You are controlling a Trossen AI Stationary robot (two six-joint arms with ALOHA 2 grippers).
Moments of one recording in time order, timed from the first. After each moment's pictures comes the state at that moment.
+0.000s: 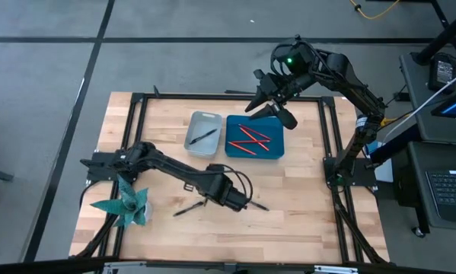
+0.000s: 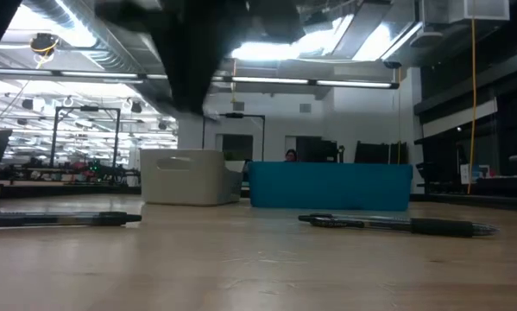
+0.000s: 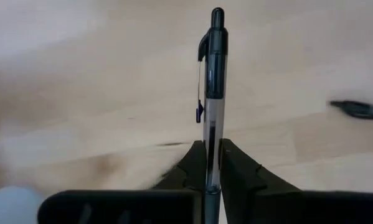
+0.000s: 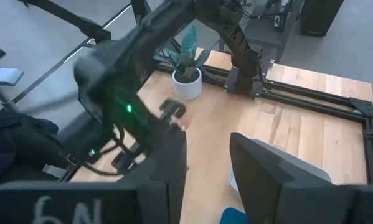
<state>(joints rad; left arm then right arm) -0.34 2.18 2.01 -1.54 -0.21 -1.71 -0.33 1.75 2.36 -1.25 -0.66 -0.39</state>
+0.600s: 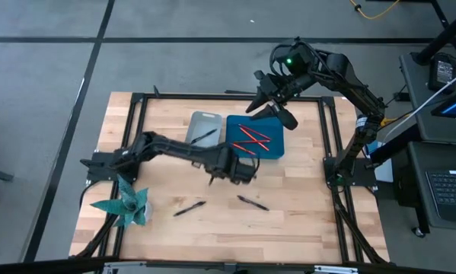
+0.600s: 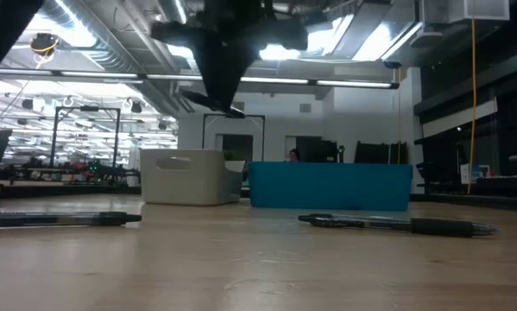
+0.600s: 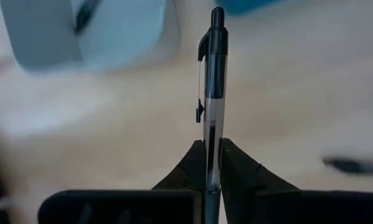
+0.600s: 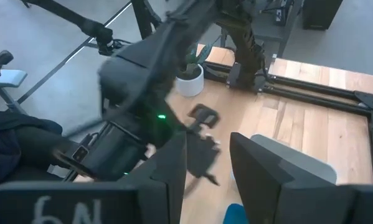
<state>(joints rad) -0.17 2.18 2.08 -1.57 -0.25 -1.43 -0.33 1.75 2.36 -1.26 -0.66 -0.38</state>
